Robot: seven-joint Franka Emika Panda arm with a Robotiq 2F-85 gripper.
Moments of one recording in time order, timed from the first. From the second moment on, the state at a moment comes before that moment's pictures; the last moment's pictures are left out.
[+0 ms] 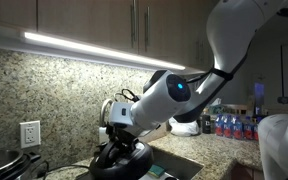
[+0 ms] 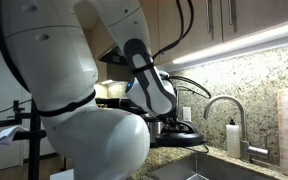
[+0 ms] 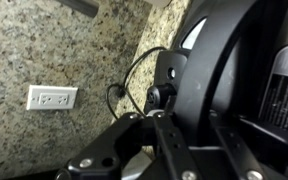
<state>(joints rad) 0.29 -0.45 -0.01 -2.73 -2.03 2.88 0.31</state>
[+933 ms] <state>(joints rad) 0.39 -0.55 -0.15 -2.65 -2.19 3.13 0.35</state>
